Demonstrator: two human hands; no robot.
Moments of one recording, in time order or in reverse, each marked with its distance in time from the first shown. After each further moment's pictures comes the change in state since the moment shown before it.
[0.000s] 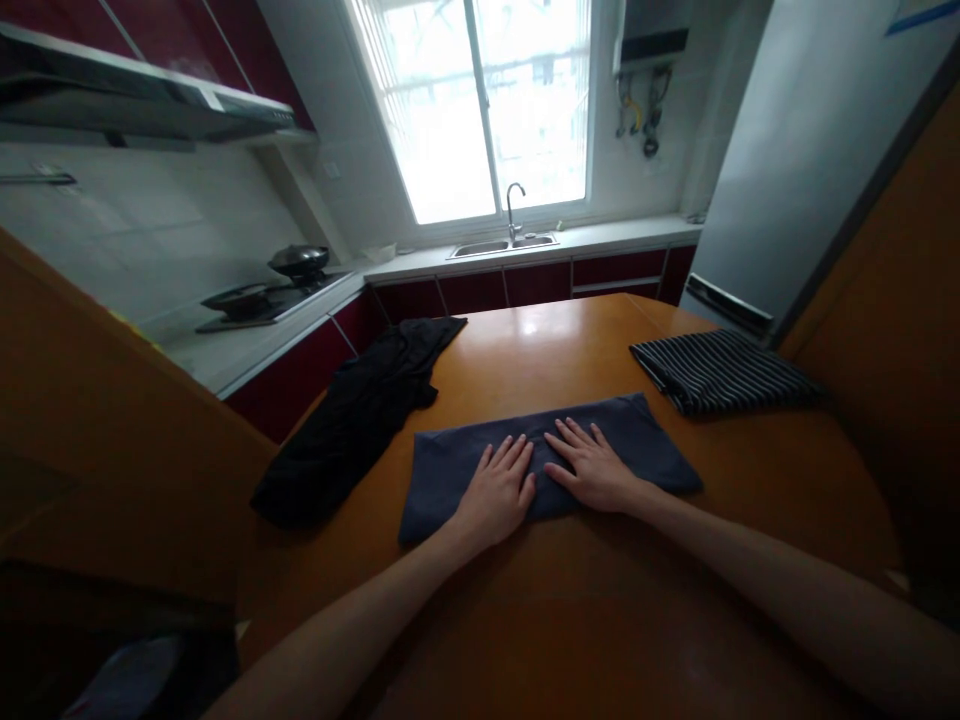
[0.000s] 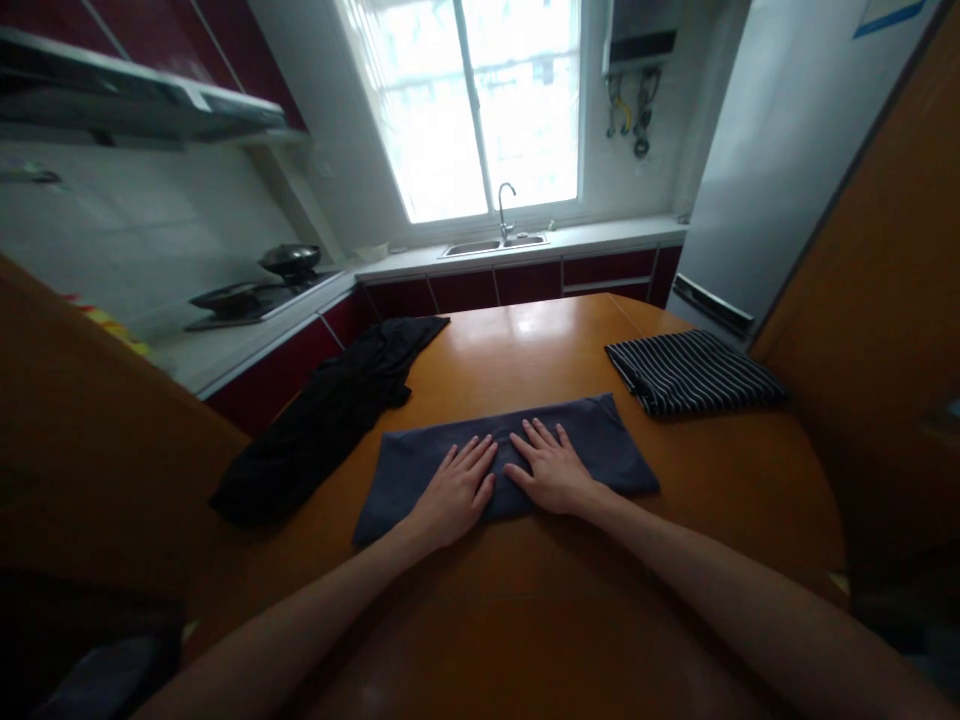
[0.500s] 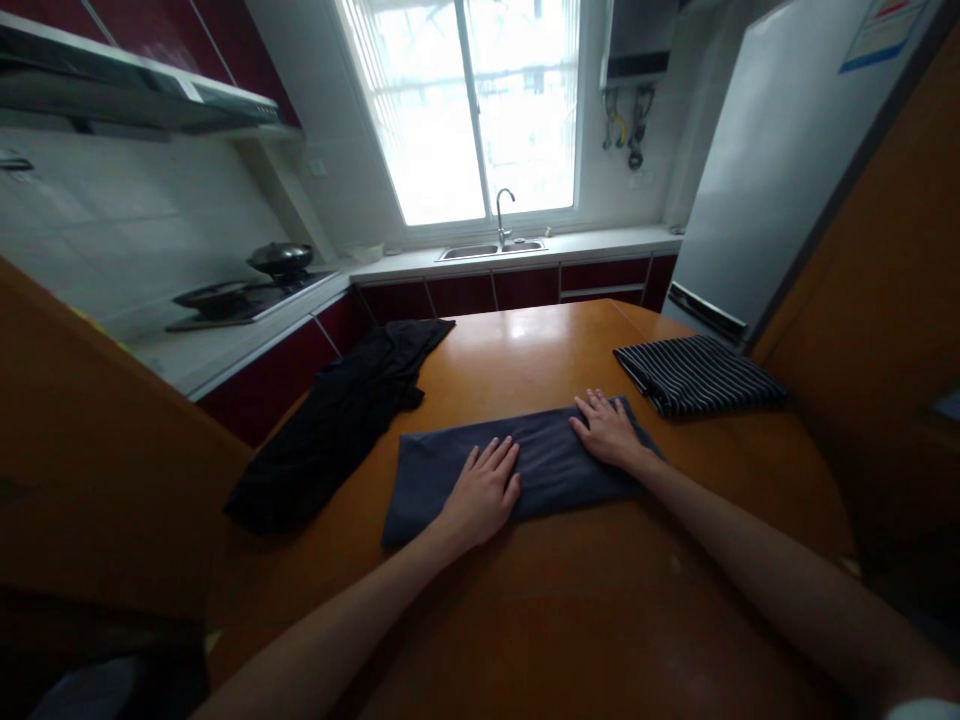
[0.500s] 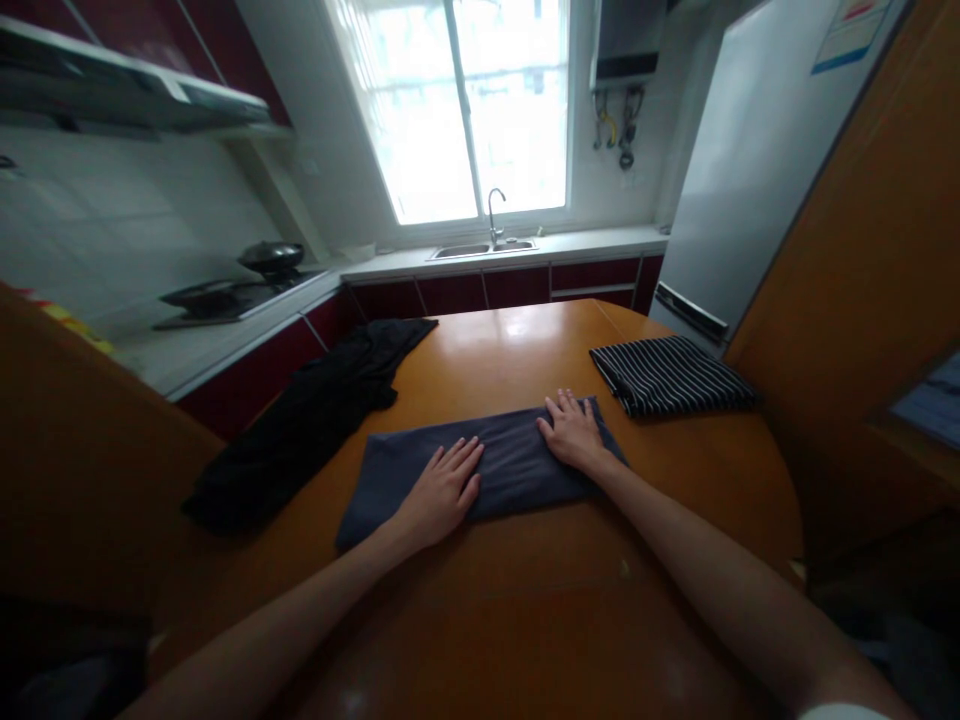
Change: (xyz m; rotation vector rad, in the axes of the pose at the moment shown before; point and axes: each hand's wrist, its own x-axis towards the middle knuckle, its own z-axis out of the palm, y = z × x) left_hand 0.002 -0.002 0.000 -0.007 -0.012 -0.004; right_hand 0.027 0.073 -0.017 -0.153 0.172 0.303
